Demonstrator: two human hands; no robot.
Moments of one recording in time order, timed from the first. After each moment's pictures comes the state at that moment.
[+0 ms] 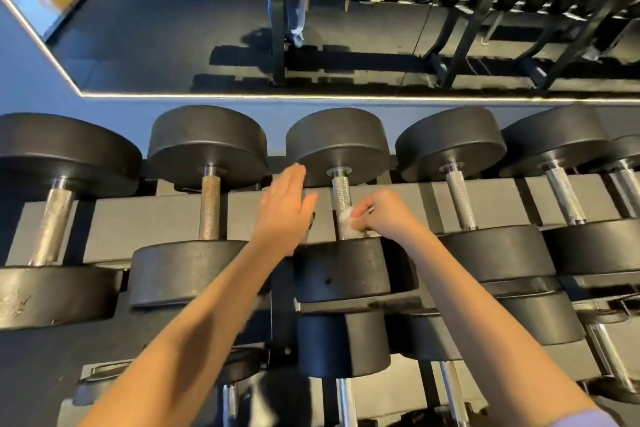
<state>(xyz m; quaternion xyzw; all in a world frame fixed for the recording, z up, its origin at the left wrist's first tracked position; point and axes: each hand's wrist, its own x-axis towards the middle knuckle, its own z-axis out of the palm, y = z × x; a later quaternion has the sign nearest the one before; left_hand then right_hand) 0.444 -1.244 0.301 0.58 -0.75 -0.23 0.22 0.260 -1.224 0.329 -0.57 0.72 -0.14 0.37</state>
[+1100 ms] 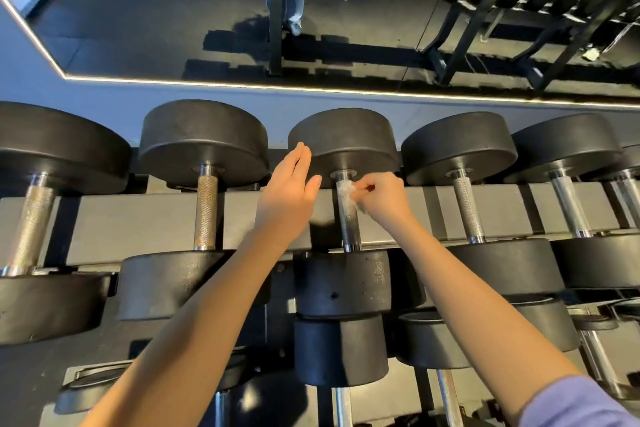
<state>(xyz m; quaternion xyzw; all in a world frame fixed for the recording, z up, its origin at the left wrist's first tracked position) 0.440 -1.266 0.308 0.58 -0.71 -0.27 0.29 0.270 -1.262 0.318 -0.55 0.74 -0.26 0.29</state>
